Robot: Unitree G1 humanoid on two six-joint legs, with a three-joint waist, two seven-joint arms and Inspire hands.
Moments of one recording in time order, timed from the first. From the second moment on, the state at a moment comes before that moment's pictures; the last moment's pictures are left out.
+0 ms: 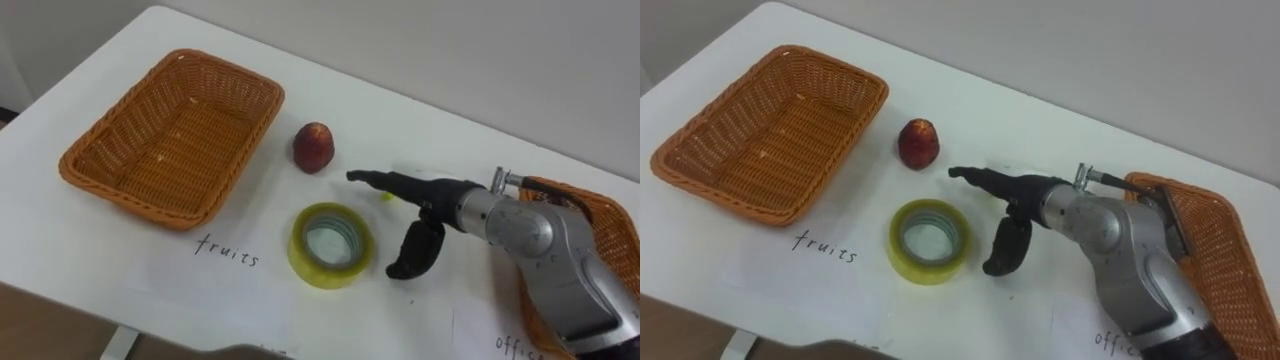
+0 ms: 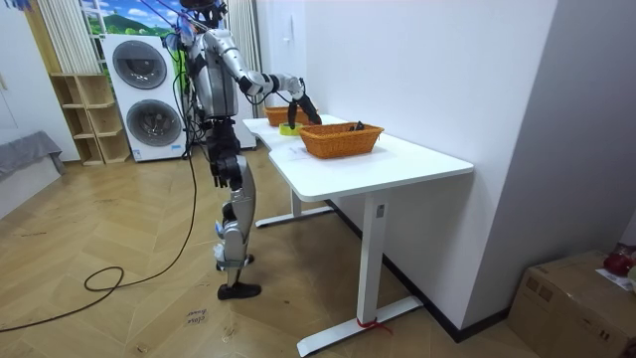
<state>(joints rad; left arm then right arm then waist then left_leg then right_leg) 0.16 0.31 0.08 1.12 0.23 0.12 0.12 -0.24 -0.49 0.31 -0.09 -0.57 0.23 0.70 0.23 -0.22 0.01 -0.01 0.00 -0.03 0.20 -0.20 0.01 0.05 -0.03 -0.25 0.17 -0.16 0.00</state>
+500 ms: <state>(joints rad) 0.17 0.31 0.10 1.12 0.23 0.10 0.10 -0.32 -0.52 0.28 -0.07 -0.59 0.22 0.67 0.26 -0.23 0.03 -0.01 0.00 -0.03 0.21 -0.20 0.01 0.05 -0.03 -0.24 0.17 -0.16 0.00</state>
